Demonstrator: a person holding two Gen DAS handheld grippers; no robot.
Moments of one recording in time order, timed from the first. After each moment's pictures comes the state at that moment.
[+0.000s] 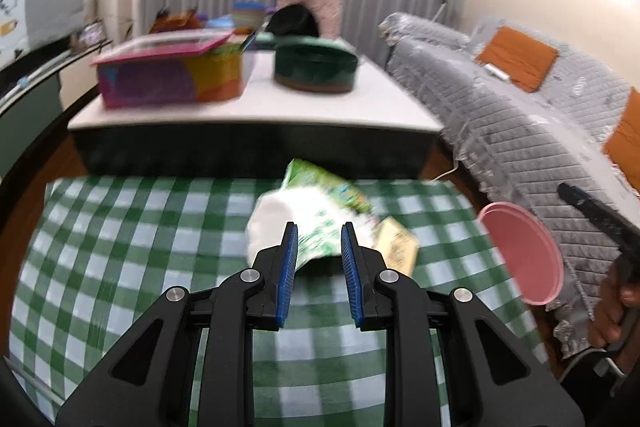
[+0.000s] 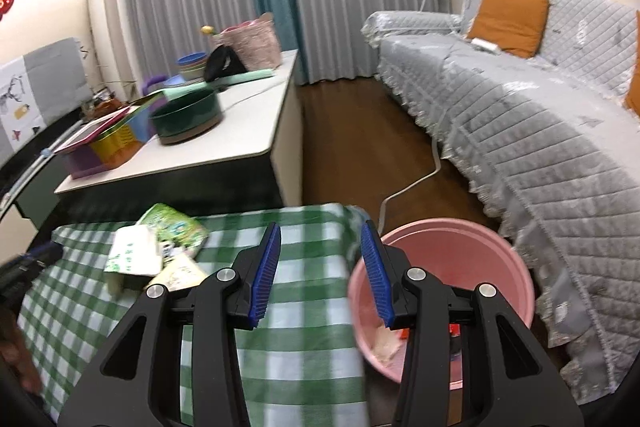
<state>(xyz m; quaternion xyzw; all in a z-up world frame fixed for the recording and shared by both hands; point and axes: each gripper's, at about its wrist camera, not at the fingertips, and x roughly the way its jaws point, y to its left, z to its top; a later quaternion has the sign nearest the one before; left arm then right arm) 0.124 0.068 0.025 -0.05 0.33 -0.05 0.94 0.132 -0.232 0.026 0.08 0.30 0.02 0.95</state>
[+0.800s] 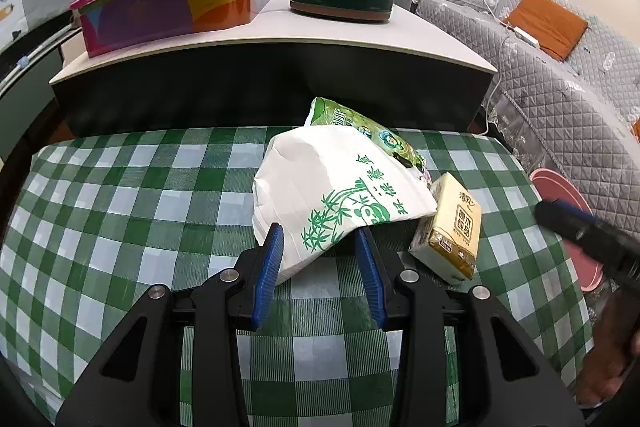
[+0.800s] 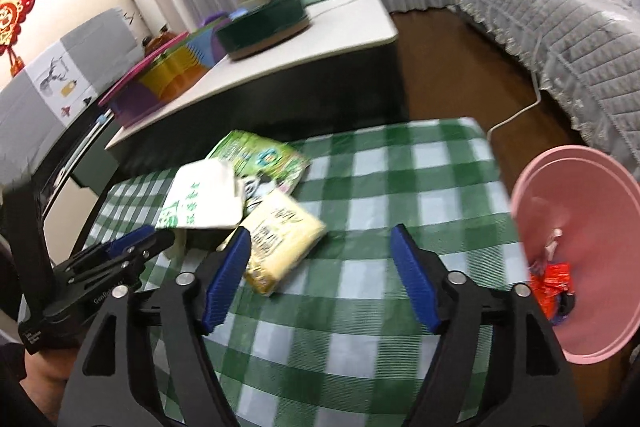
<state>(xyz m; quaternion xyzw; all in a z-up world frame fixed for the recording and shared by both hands) 0.163 0.075 -0.031 -0.04 0.39 -0.03 0.92 0.177 -0.143 -0.046 0.12 0.40 0.15 0.90</state>
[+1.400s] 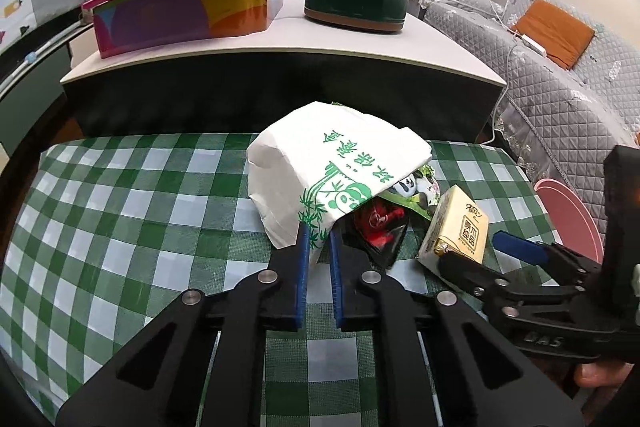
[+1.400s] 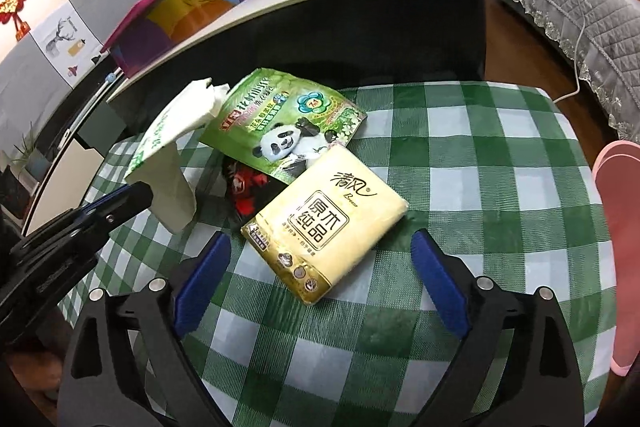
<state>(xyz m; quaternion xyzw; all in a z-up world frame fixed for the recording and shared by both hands) 0.163 0.083 -0.024 -0.04 0.39 -0.02 0.92 0.202 -0.095 -0.080 0.09 0.45 0.18 0.87</state>
